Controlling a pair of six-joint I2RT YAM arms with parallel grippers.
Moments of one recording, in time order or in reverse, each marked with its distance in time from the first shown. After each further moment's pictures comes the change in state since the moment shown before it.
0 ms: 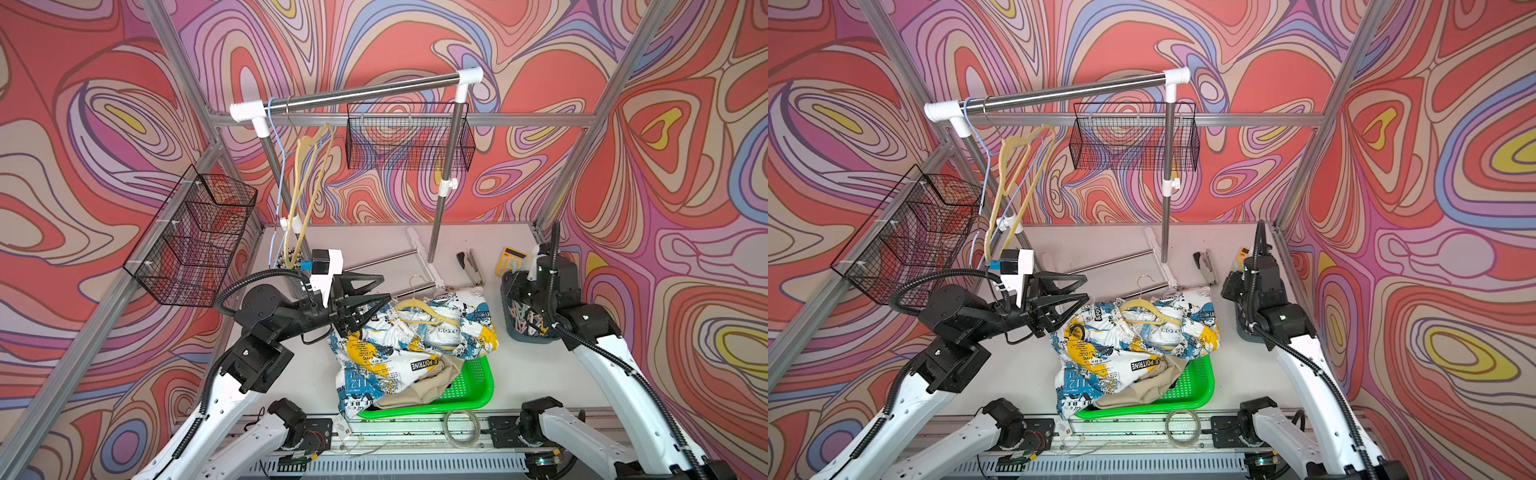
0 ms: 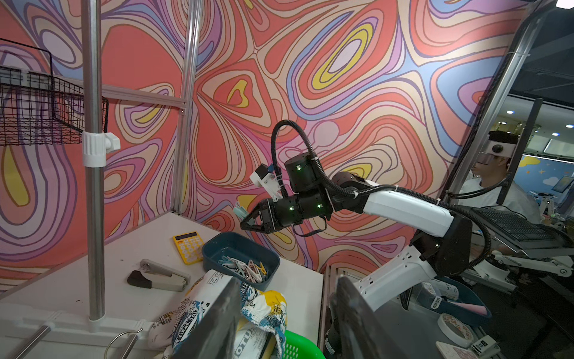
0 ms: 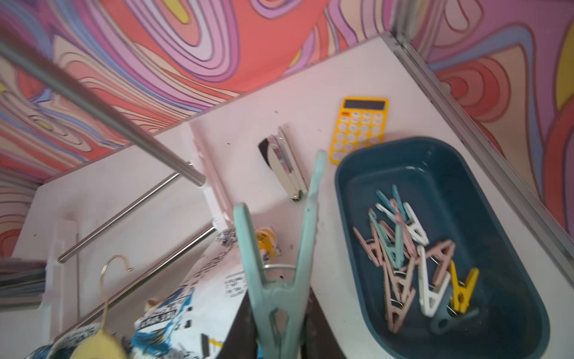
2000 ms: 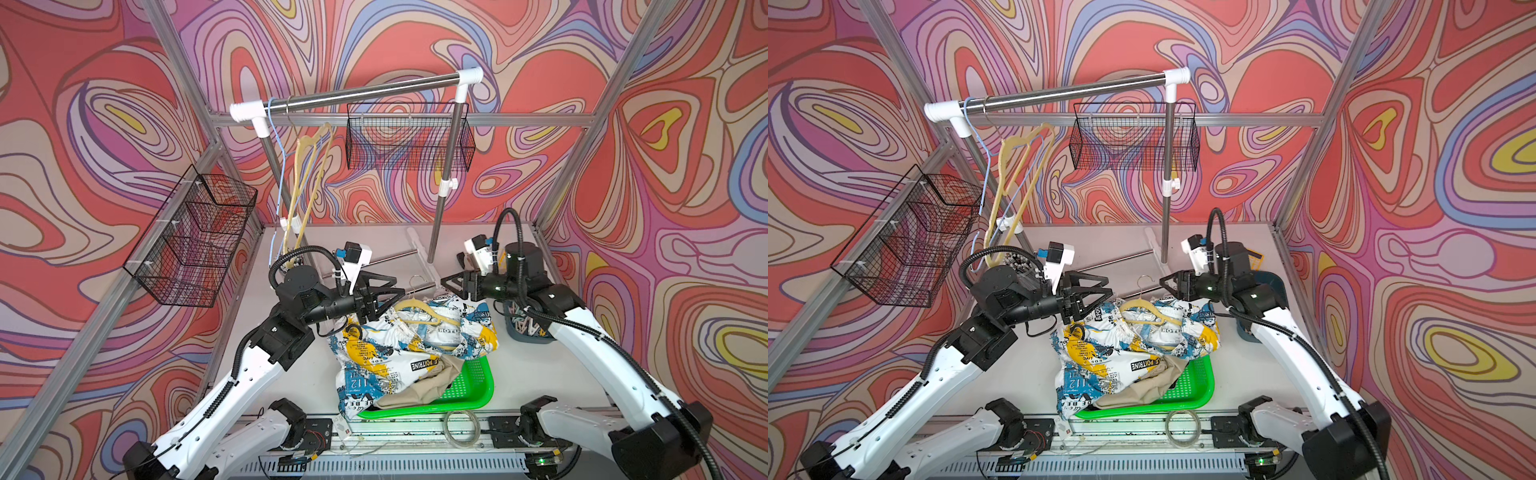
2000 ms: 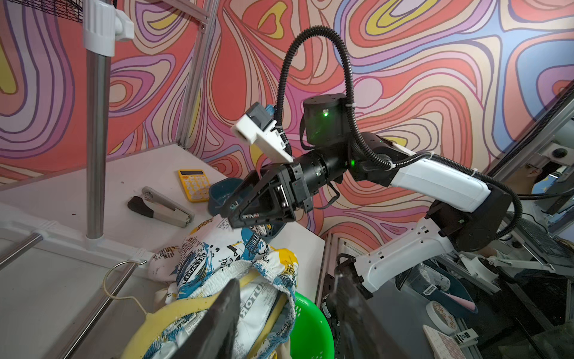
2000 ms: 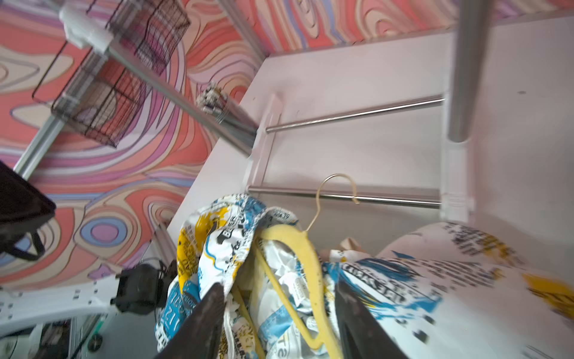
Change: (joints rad) left arm 0.006 0.172 -0.002 -0.080 -0.011 -0.014; right arm 0.266 0.225 0.087 0.202 -0.737 -0.188
